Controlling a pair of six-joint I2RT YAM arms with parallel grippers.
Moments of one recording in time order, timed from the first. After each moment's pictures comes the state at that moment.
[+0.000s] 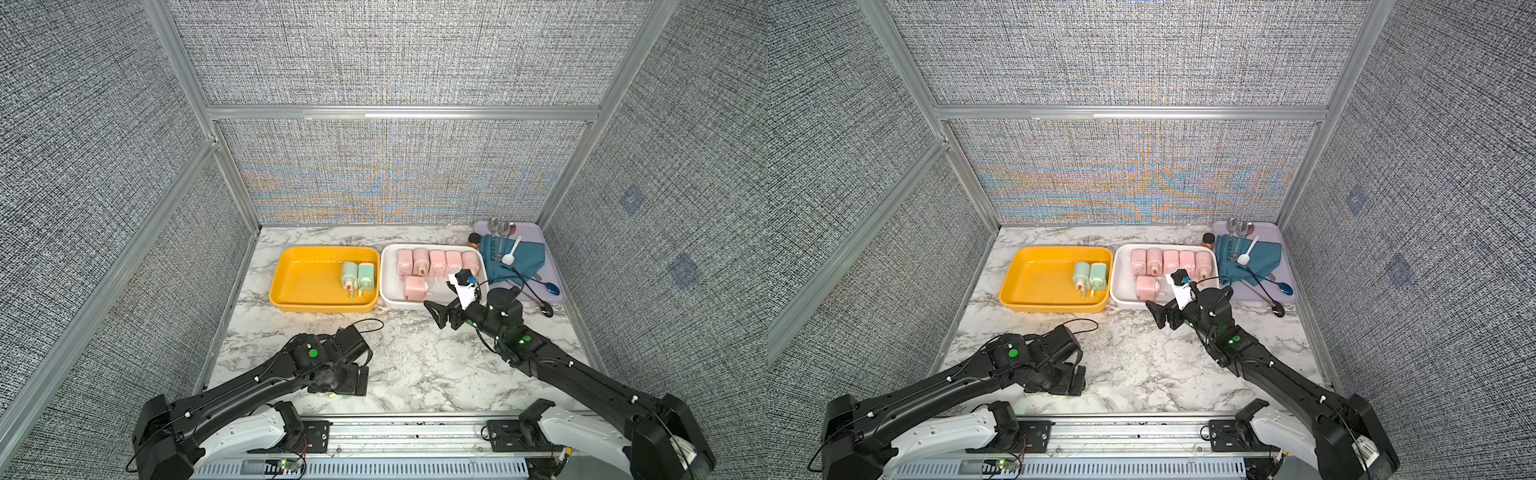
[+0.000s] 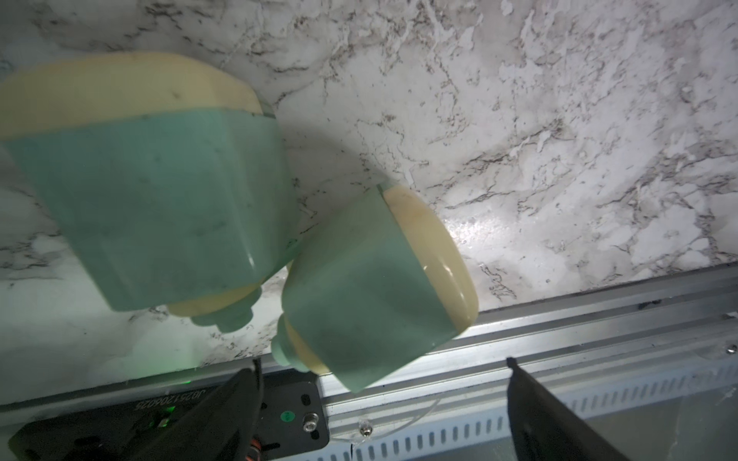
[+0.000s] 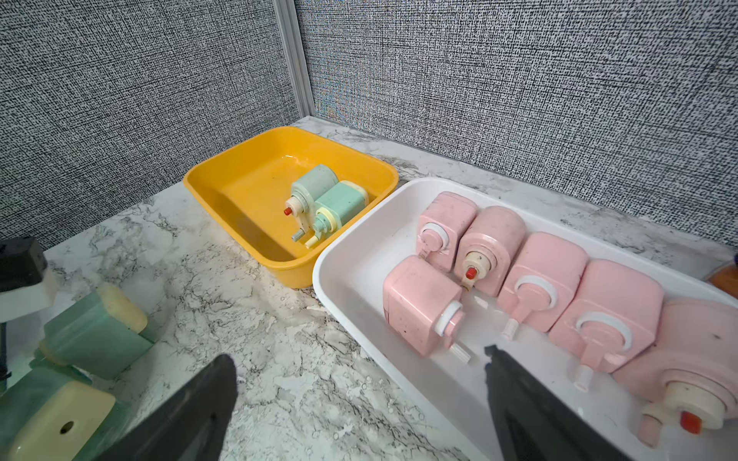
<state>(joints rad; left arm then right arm) -1.00 1.02 0.76 -1.12 0.03 -0.86 0.56 1.06 0.55 0.26 -0.20 0.05</state>
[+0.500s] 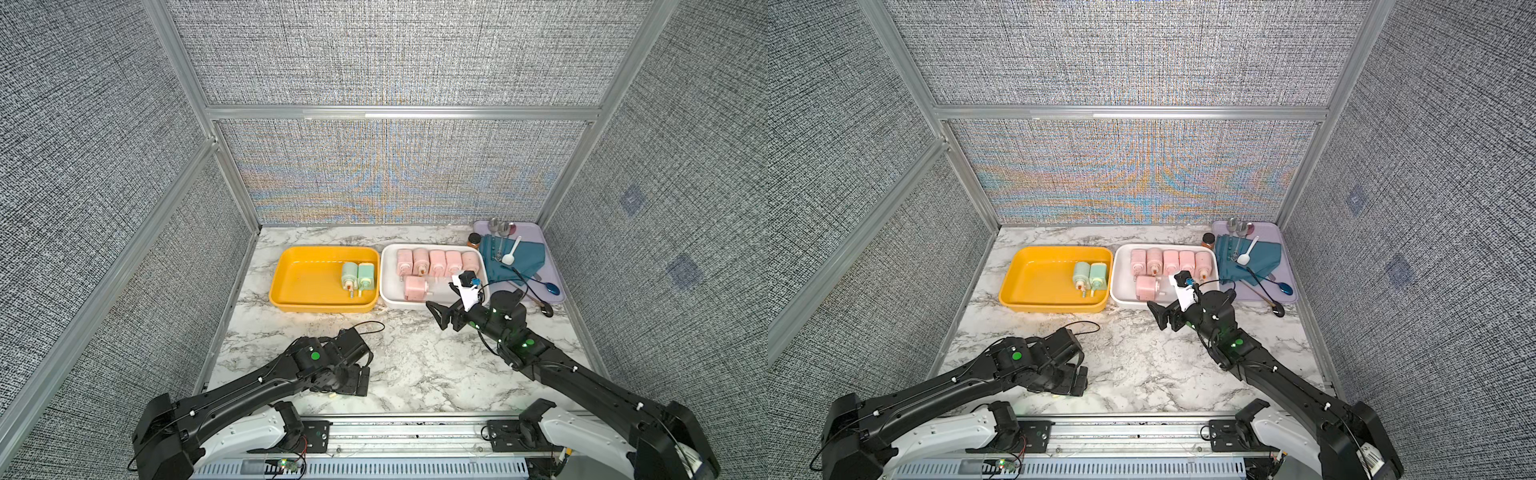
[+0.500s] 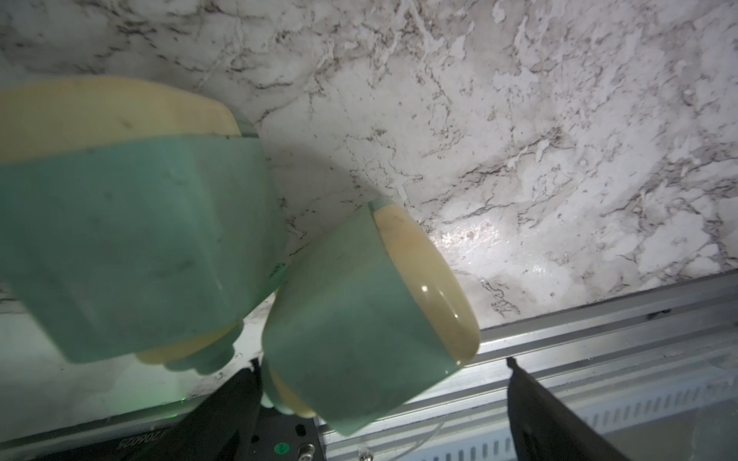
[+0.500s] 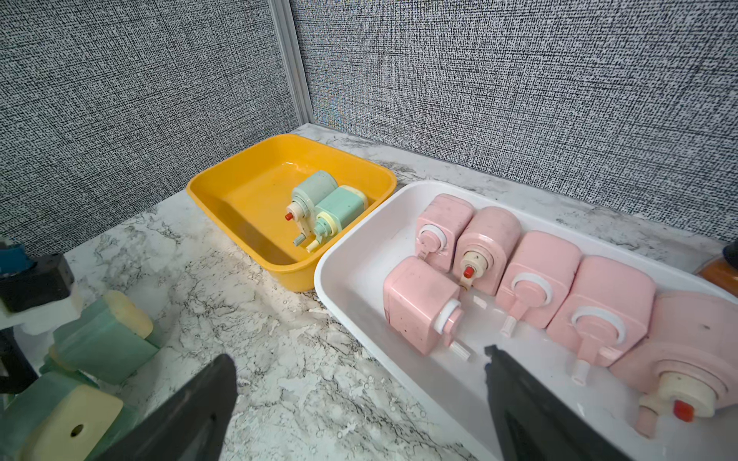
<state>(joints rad) -1.00 1.02 0.72 -1.05 0.03 -0.84 0.56 1.03 0.53 0.26 -0.19 0.07</state>
